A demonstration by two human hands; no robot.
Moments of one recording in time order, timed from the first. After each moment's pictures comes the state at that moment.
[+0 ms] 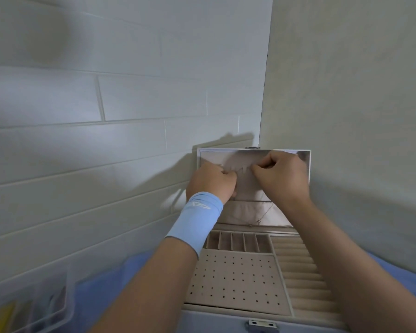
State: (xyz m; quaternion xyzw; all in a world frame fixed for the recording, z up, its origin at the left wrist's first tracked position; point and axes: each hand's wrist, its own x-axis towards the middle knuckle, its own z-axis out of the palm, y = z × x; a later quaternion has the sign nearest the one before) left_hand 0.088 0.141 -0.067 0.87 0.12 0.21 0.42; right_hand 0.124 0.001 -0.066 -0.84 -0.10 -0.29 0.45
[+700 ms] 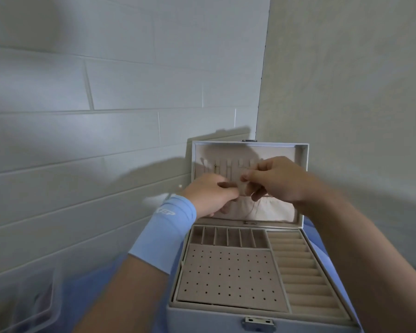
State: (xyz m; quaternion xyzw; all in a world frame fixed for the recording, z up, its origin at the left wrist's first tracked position) left_hand 0.058 0.154 -0.070 0.91 -0.02 0.03 0.41; right_hand 0.098 -0.014 -0.049 -0.84 -0.19 0.02 0.51
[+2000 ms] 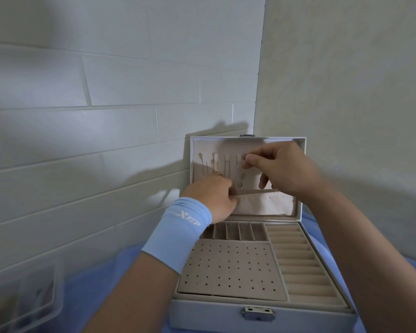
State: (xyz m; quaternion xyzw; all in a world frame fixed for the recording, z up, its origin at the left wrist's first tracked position) left_hand 0.058 0.141 -0.081 0.99 -0.04 0.10 0.13; right_hand 0.108 -0.023 -0.054 -0.84 -0.23 -0.14 0.47
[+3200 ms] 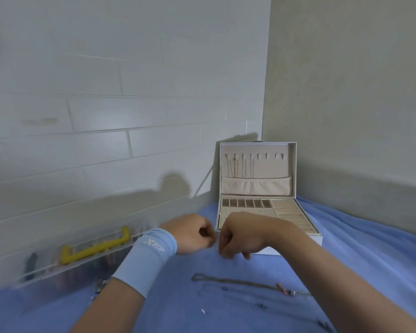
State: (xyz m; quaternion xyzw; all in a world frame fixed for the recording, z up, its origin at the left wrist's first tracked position) left_hand -0.135 0.210 -0.107 0.98 -0.05 -0.04 0.18; right_hand -0.089 0.037 -0.092 -0.90 -0.38 0.16 0.12
